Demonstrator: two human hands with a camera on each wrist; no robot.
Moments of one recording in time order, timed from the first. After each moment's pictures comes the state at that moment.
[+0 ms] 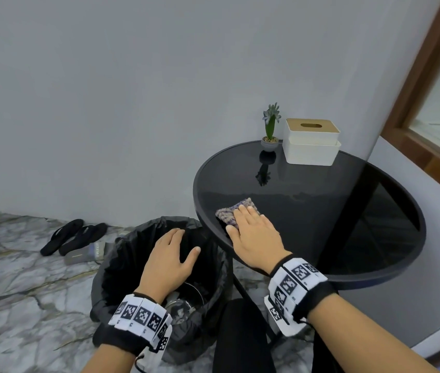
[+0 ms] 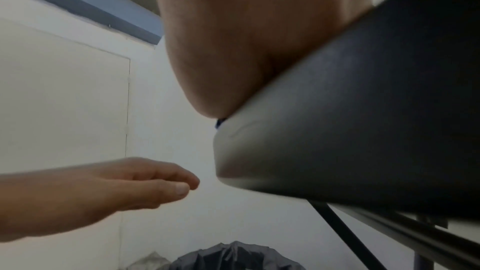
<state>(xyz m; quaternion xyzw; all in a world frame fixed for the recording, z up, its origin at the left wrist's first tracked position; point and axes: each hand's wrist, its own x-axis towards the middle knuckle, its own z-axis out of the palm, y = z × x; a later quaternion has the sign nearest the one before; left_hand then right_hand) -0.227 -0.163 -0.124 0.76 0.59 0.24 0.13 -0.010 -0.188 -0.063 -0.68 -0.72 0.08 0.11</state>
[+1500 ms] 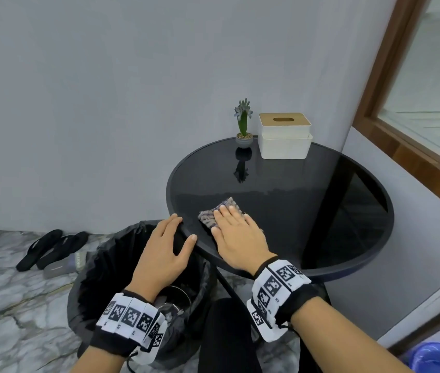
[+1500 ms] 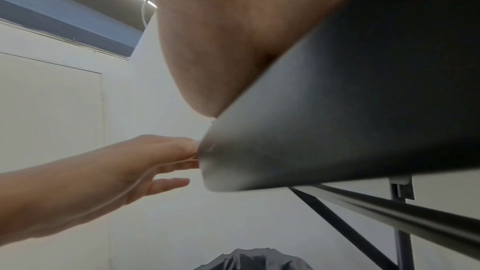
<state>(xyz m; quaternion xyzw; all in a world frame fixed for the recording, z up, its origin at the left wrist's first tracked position) -0.182 -0.161 -0.095 0.79 0.52 0.29 0.15 0.012 -0.190 -0.070 -0.68 -0.72 0.07 0.11</state>
